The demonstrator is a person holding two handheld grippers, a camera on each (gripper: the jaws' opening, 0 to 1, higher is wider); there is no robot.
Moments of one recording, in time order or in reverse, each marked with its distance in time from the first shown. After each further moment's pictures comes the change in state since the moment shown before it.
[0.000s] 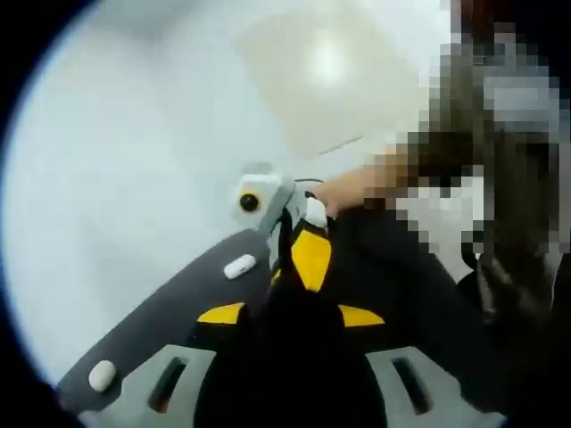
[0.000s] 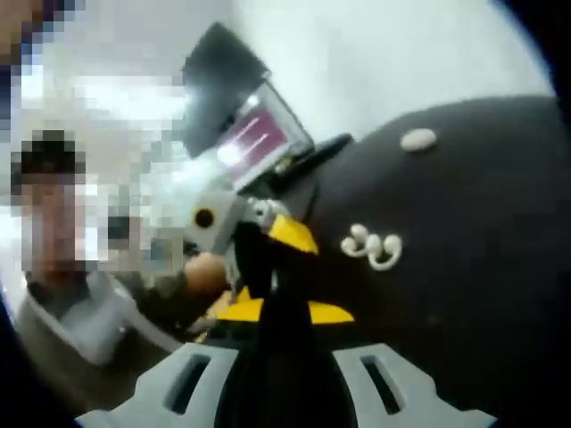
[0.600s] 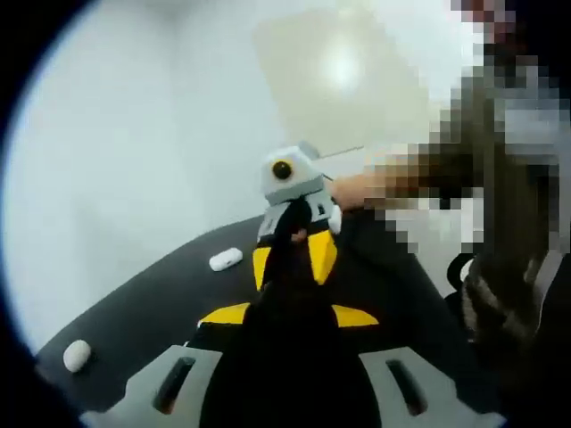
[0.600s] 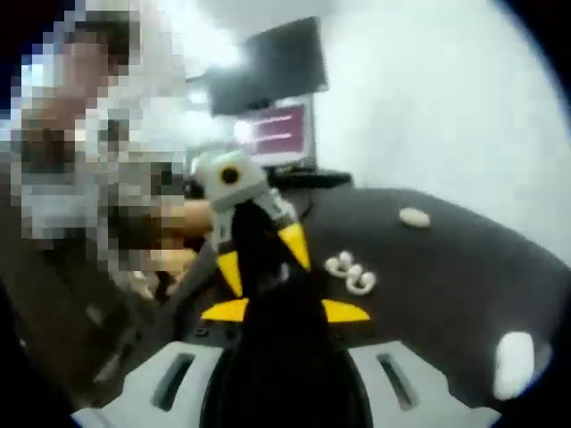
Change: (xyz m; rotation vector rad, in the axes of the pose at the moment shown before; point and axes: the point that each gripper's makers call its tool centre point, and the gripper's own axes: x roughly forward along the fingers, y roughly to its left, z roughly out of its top) left arm 0.010 -0.004 -0.005 -0.125 0.011 -0.072; right arm -0.028 -0.003 -0.010 -0.675 -0.003 -0.166
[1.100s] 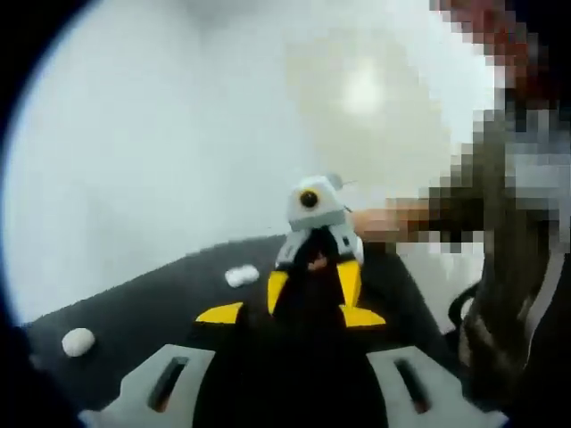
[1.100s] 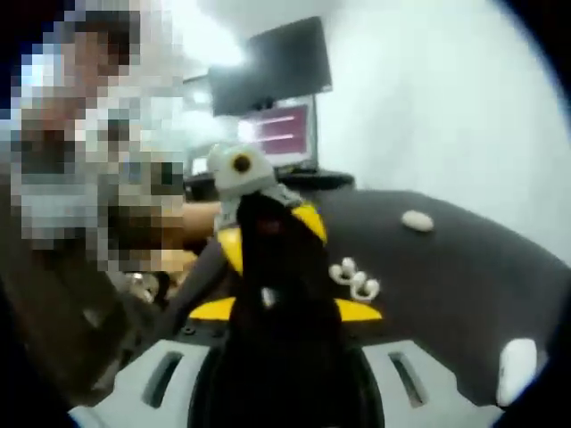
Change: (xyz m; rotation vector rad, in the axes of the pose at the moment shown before) left arm -0.037 0.038 0.045 -0.195 -0.268 0.127; right arm 0.013 -0.006 0.010 0.013 -0.024 -0.019
